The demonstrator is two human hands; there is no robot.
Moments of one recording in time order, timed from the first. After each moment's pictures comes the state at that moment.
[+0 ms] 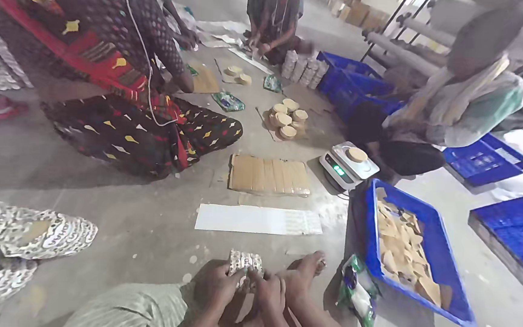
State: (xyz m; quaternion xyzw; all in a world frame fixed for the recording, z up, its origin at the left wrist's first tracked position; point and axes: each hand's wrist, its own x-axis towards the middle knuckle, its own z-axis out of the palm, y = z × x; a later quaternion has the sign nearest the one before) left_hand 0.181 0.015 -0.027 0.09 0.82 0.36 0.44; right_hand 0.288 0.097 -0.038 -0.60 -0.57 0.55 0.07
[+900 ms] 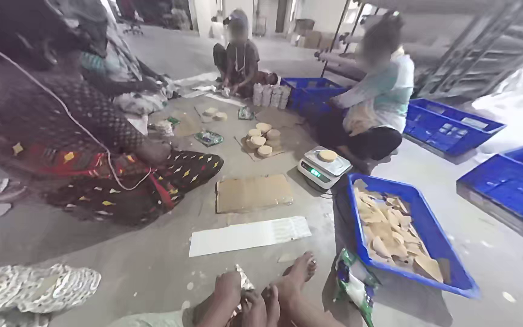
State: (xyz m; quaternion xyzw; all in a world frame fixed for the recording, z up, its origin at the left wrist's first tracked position) left_hand 0.206 0.069 0.017 0.38 0.83 -0.11 0.39; right_hand 0.325 0.066 -0.063 -0.47 -0.75 0.46 0.08
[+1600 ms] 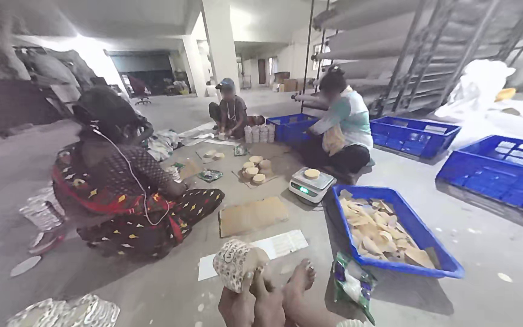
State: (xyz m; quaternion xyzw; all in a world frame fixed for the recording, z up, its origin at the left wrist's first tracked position) left_hand 0.307 0.025 0.096 0.10 0.70 0.70 0.07; right_hand 0.358 0.037 0.176 -0.51 -0.36 0.66 0.40
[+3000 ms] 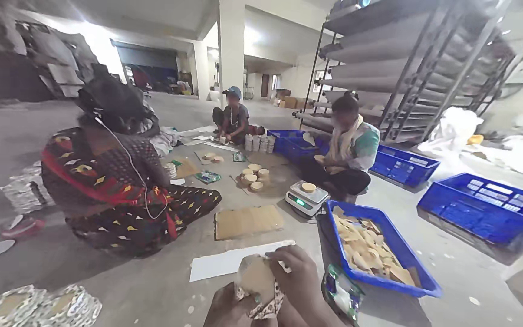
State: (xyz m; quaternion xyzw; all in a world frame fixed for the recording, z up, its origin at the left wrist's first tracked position) left_hand 0.273 -0.049 0.159 0.26 0.57 0.68 0.39; right_hand 0.388 0.082 0.190 -0.17 -0.83 0.12 0.51
